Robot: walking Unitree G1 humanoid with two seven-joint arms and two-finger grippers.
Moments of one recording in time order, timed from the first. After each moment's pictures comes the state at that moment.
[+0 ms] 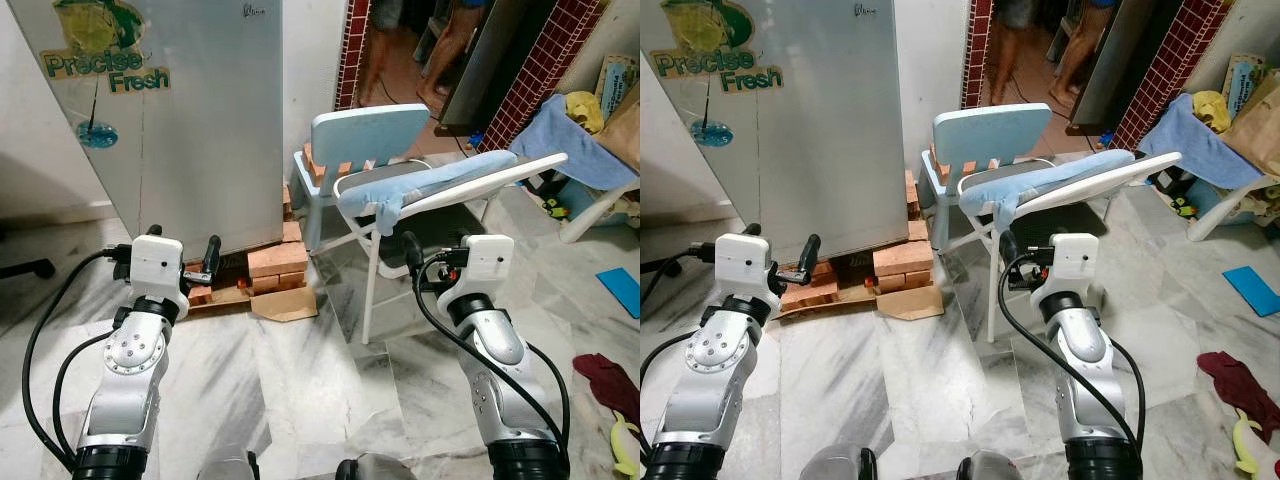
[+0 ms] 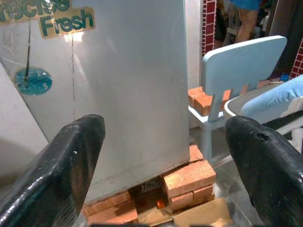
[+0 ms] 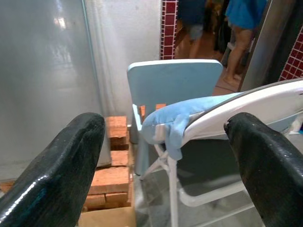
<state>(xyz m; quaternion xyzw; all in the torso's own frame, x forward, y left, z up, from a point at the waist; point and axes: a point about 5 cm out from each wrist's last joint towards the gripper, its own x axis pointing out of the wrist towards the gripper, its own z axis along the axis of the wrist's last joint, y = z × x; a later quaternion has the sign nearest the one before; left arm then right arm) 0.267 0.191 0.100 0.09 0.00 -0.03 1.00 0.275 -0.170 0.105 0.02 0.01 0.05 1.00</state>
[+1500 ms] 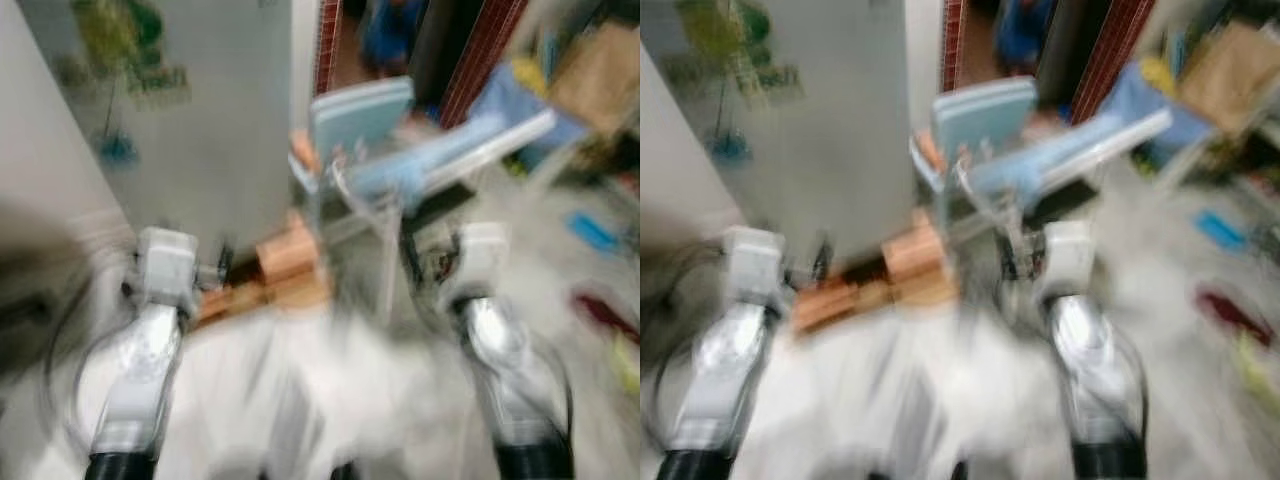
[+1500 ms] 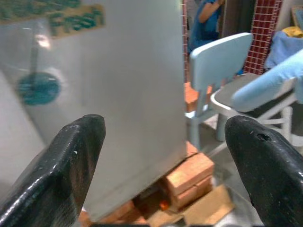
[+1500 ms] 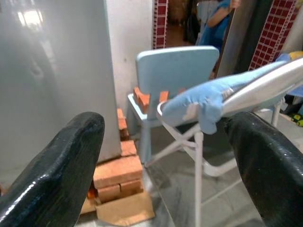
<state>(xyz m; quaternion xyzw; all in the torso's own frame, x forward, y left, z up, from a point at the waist) 0.274 0.180 0.100 0.08 0.00 -0.06 0.99 0.280 -0.167 0.104 0.02 0.01 0.06 1.00</state>
